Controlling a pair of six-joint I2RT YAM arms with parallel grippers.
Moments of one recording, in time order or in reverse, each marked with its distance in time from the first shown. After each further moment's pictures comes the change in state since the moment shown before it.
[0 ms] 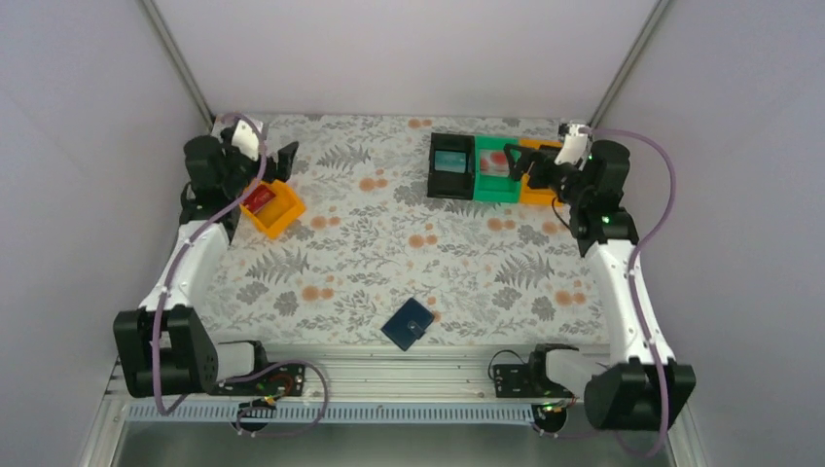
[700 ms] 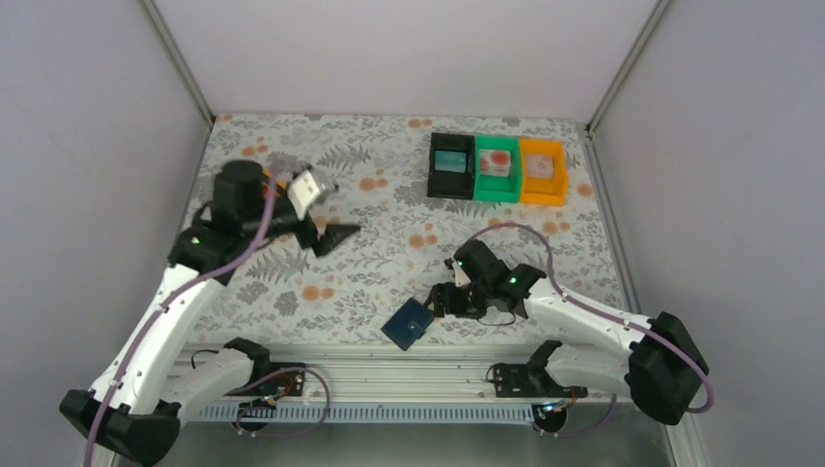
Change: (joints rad) left arm -0.389 -0.325 0.281 -0.769 0.304 0.072; right arm 0.824 -0.035 -0.453 -0.377 0.131 0.497
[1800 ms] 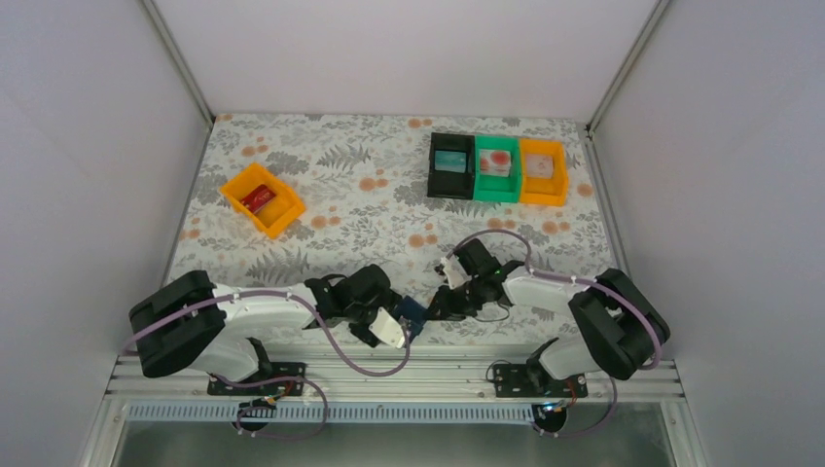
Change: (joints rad) left arm -0.750 0.411 -0.610 0.397 -0.529 0.830; right arm -0.134 0.291 -0.117 0.292 -0.342 -0.181
